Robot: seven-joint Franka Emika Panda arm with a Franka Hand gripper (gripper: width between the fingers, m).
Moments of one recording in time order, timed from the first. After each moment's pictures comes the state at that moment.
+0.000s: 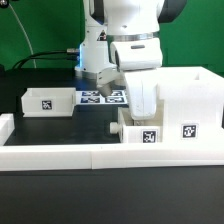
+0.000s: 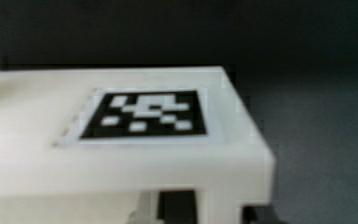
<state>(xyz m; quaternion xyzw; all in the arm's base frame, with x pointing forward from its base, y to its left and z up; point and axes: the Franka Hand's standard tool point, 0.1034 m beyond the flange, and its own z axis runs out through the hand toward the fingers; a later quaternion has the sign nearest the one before) 0.532 0.032 0.012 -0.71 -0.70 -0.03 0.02</state>
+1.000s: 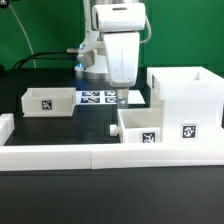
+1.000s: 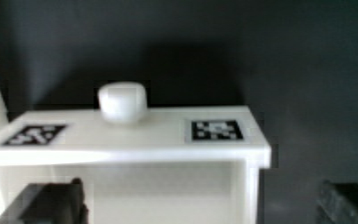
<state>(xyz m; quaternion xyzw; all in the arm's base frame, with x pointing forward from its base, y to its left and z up) 0.549 -0.008 0.063 -0.72 -0.70 -0.03 -0.01</state>
